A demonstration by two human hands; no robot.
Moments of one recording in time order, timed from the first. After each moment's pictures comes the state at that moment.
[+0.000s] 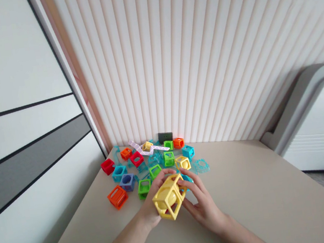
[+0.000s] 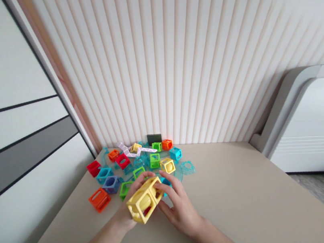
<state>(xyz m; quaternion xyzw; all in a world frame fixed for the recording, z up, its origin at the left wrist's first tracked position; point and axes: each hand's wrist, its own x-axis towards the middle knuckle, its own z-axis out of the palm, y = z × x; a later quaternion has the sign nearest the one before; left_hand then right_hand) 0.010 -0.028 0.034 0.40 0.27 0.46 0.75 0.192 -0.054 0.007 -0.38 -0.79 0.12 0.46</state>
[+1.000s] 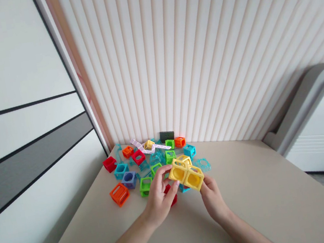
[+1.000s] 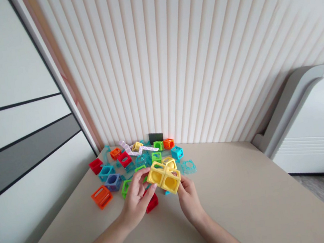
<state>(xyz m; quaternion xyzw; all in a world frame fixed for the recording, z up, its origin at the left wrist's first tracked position) 0.012 -0.031 0.014 0.64 0.31 0.57 0.42 0.188 -0.040 0.023 -0.42 -0.53 0.46 0.58</state>
